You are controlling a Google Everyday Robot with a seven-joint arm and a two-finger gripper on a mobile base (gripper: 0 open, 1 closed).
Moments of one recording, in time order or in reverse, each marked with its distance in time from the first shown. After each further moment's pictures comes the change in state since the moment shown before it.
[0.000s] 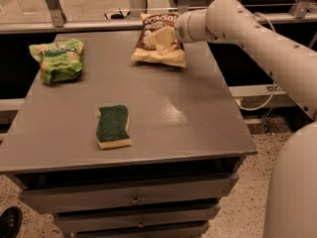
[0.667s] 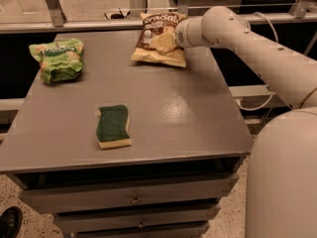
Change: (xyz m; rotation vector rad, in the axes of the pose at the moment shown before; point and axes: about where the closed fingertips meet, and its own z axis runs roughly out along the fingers) arm 0.026 -0.023 0.029 0.048 0.035 0.071
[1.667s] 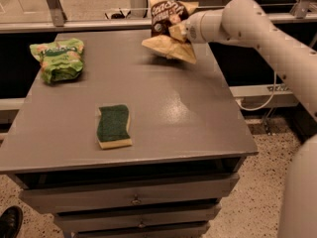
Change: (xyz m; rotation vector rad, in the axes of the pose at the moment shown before) arm -0.021 0.005 -0.048 -0.089 -0.075 -0.068
